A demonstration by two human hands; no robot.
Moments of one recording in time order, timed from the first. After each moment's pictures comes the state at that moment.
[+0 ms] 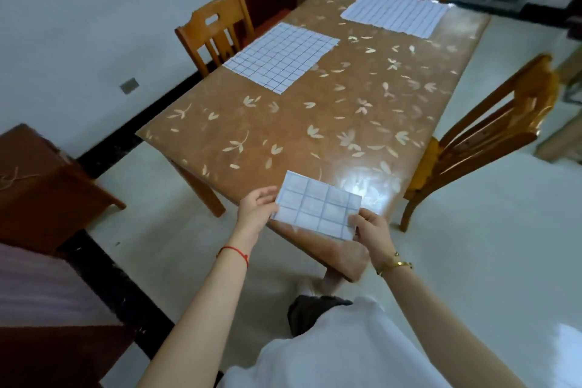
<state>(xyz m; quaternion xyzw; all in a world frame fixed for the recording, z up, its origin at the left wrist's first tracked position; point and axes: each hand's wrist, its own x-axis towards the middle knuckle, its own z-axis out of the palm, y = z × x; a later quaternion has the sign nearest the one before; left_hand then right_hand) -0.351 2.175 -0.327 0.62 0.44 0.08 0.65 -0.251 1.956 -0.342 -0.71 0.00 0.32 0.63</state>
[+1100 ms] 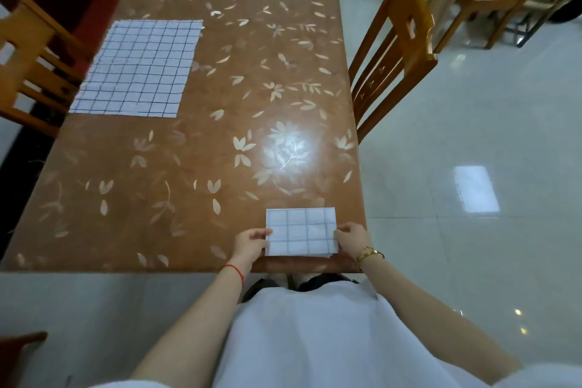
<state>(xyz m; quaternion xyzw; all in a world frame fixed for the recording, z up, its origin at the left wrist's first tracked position) -0.252 2.246 -0.434 0.70 0.37 -0.25 0.57 -0.237 2.006 -0.430 -0.83 0.26 0.28 0.39</state>
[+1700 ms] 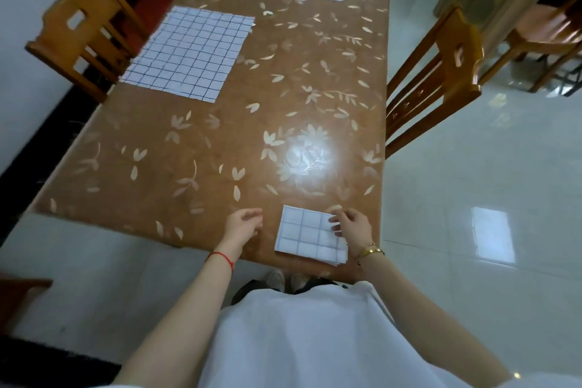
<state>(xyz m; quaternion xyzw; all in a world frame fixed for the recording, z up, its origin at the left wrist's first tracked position) -0.255 2.283 -0.394 0.69 0.39 -0.15 0.60 -0.212 2.038 -0.399 -0.78 0.23 0.20 0.55</state>
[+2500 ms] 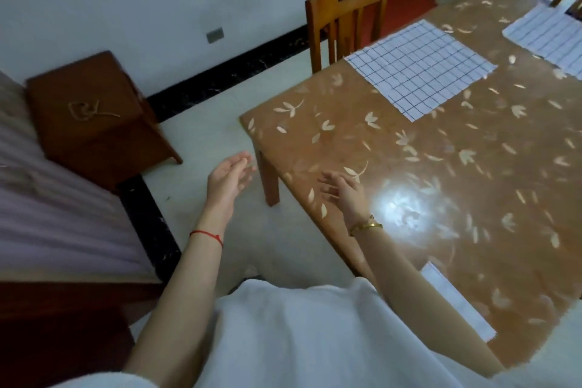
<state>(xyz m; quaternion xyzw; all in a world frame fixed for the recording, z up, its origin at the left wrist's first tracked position) -0.431 2.525 -0.312 0.43 0.53 0.29 0.68 -0.258 2.383 -0.345 -0.67 -0.04 0.43 0.60</state>
